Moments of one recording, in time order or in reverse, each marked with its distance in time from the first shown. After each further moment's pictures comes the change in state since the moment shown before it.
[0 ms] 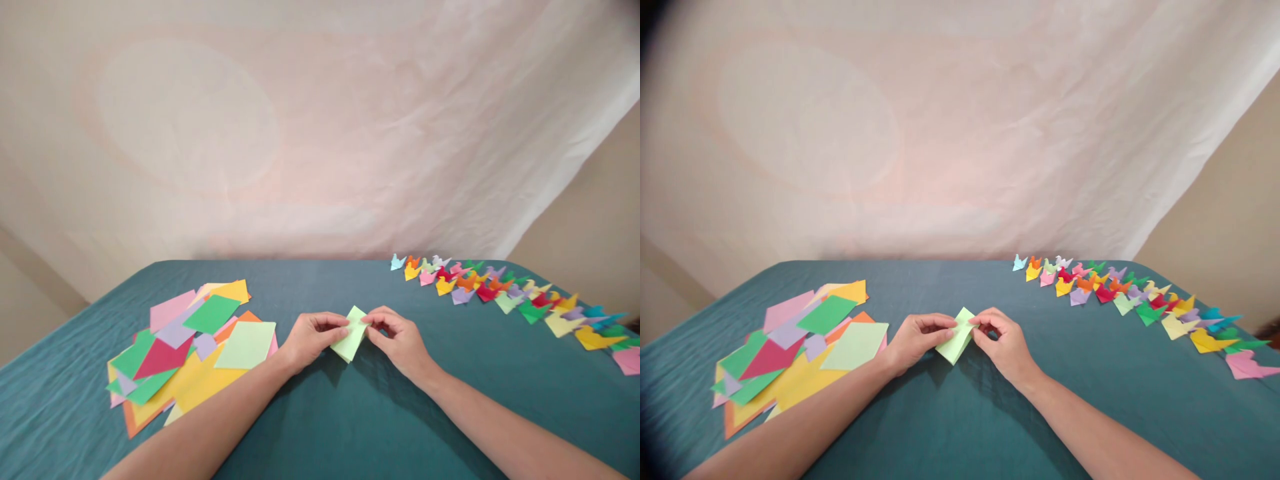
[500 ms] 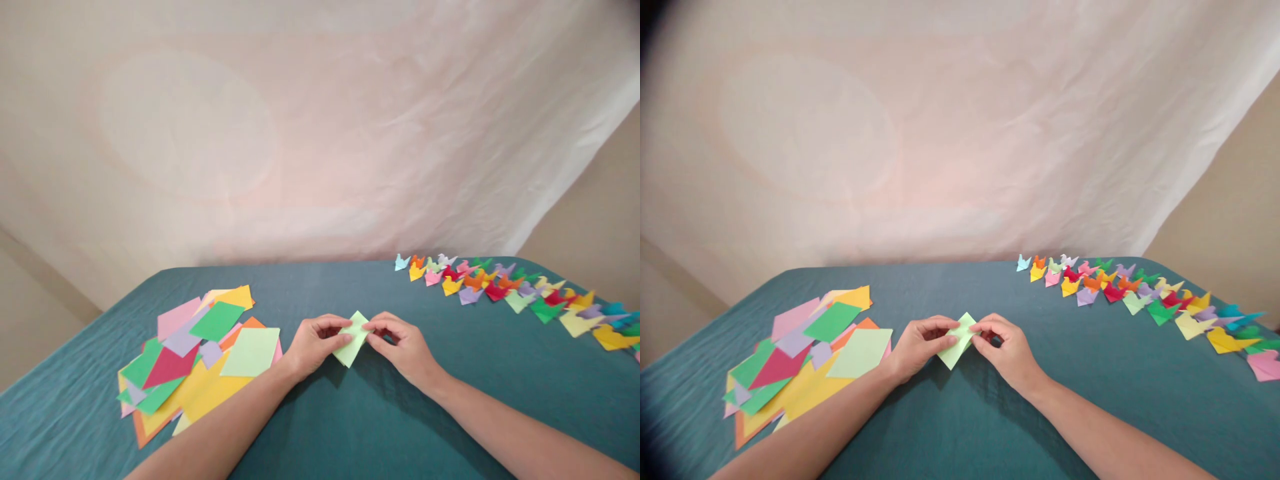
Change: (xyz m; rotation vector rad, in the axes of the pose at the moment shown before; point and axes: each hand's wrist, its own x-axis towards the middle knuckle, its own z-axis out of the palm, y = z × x) left_hand 0.001 -0.001 -0.002 0.033 0.002 0.085; right_hand 0.000 0.002 0.001 -0.007 -0.040 -0.001
